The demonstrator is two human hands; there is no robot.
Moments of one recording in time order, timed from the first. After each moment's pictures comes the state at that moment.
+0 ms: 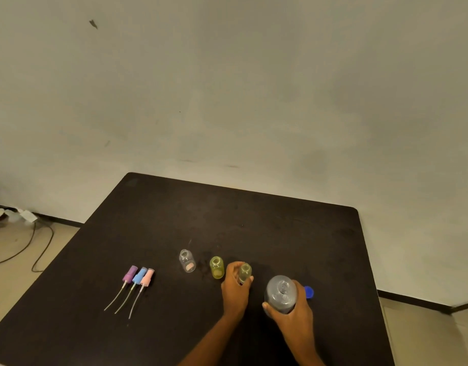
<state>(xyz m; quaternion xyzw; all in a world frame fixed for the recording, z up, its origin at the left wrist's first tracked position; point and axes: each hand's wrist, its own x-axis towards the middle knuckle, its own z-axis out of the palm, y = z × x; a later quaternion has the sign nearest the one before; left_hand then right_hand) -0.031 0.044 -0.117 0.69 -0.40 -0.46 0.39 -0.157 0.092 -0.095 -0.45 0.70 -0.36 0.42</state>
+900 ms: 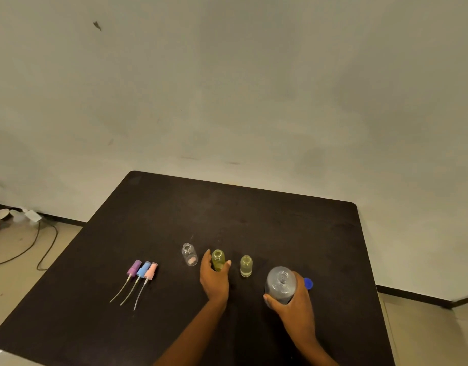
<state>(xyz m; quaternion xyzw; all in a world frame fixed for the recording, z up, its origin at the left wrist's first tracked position) 0.003 0.038 -0.117 0.74 -0.27 -0.40 0.47 -0.161 0.097 -0.100 -0.49 0.68 -0.38 0.40</state>
